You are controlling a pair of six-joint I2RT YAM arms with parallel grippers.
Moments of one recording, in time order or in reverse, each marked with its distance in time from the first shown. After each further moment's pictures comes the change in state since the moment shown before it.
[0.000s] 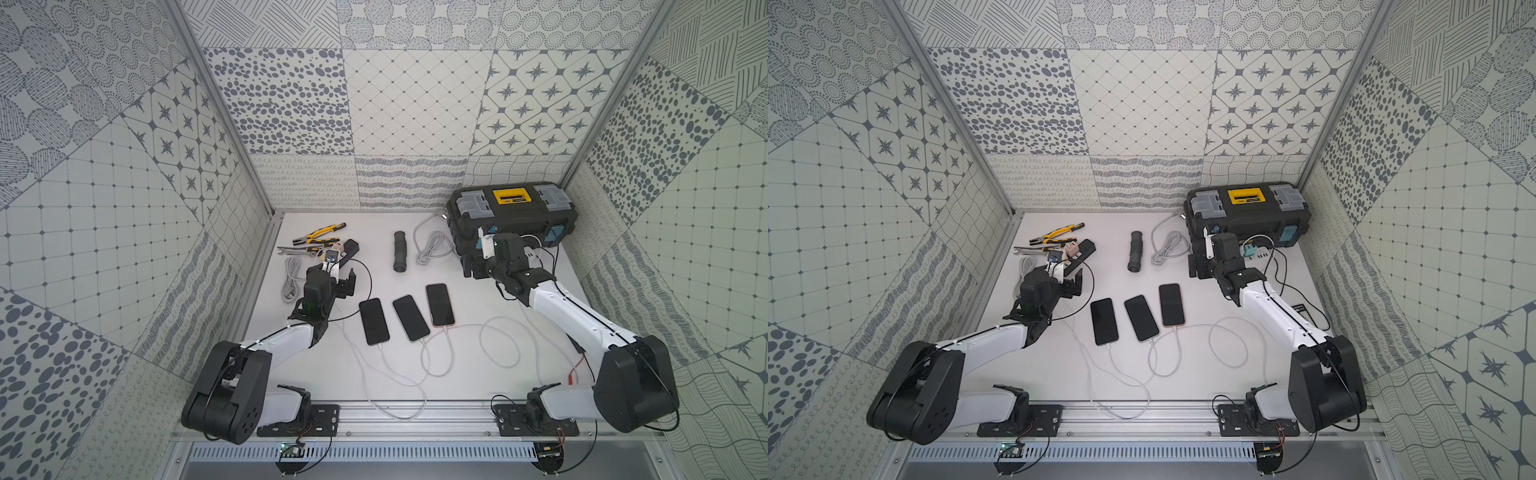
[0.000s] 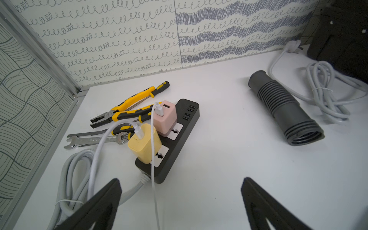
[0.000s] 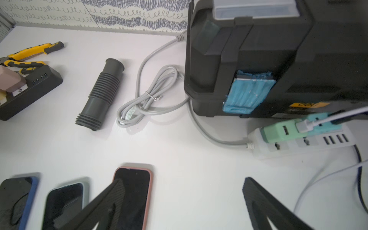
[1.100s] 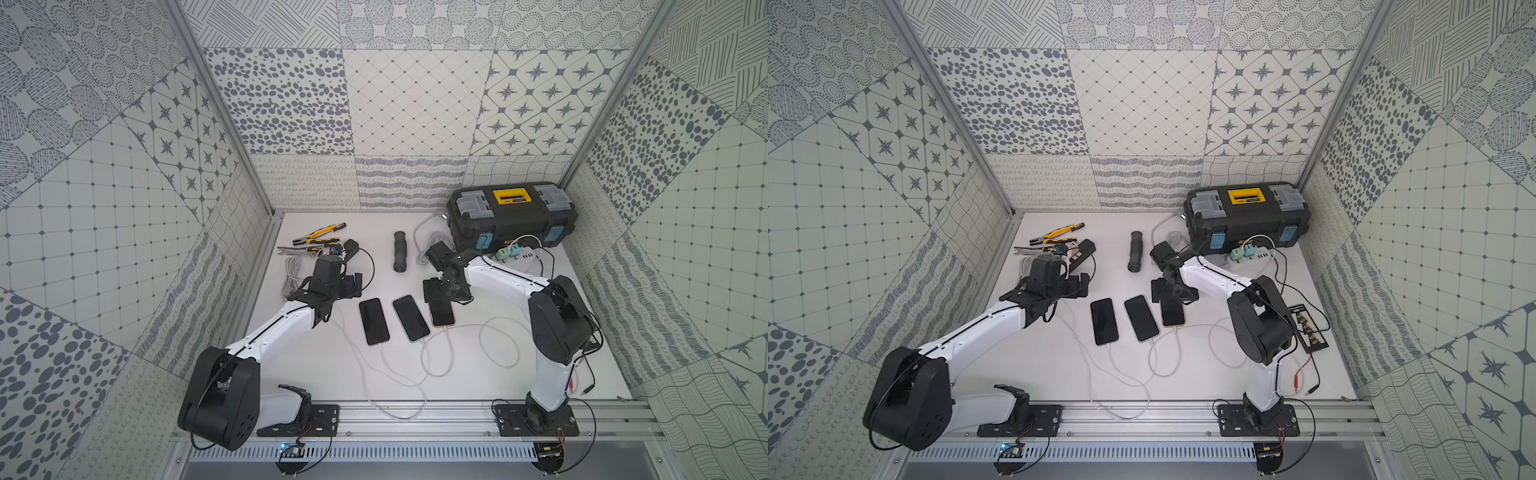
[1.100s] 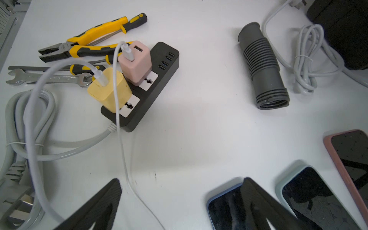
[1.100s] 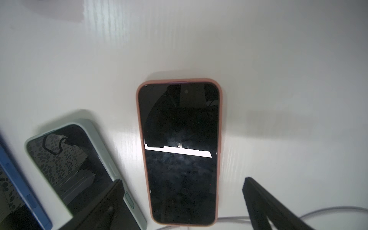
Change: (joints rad) left arm -0.050 -0.011 0.251 -0.632 0.061 -0.248; right arm 0.272 0.509 0.350 -0.494 0.016 0.350
